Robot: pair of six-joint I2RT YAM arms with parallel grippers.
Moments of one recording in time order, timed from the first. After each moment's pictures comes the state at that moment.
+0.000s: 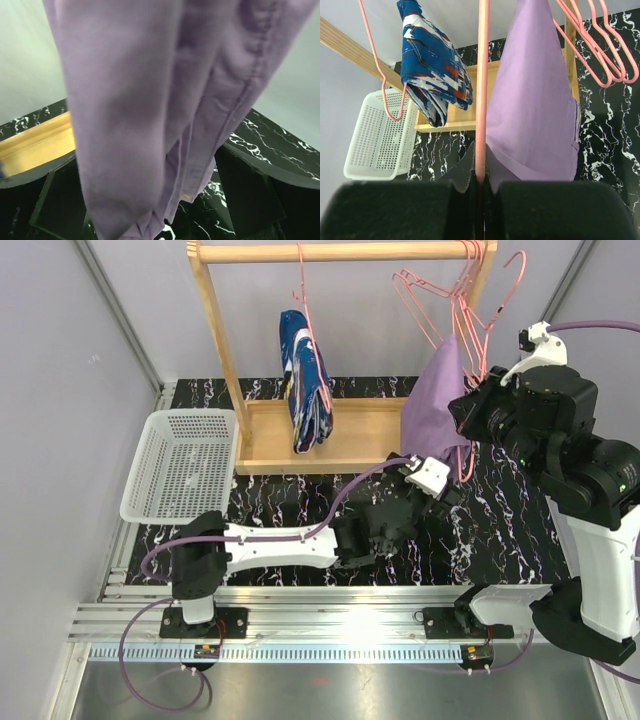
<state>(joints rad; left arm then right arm) -1.35 1.81 1.40 0.49 -0.75 0.10 0.60 1.25 2.14 -1.20 0.37 0.53</state>
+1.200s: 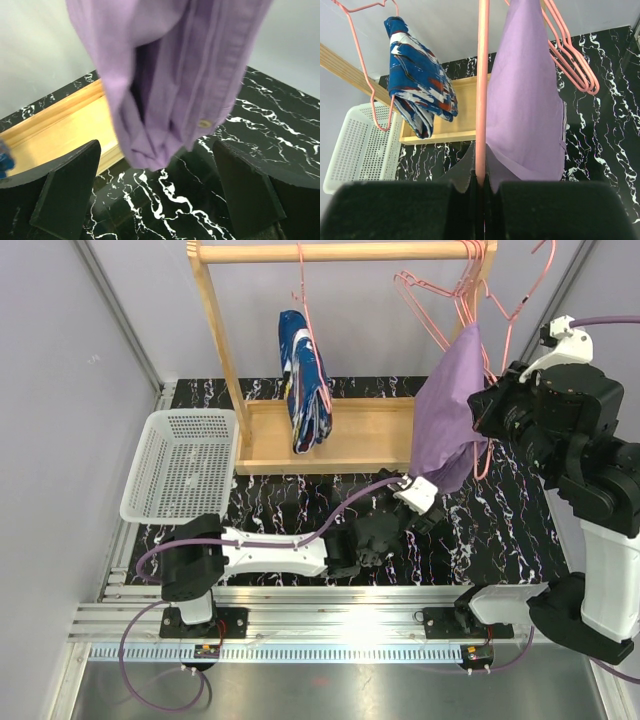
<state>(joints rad) -1.36 1.75 1.20 0.56 -0.73 0.14 0.60 1.29 2.27 -1.28 0.46 0.46</state>
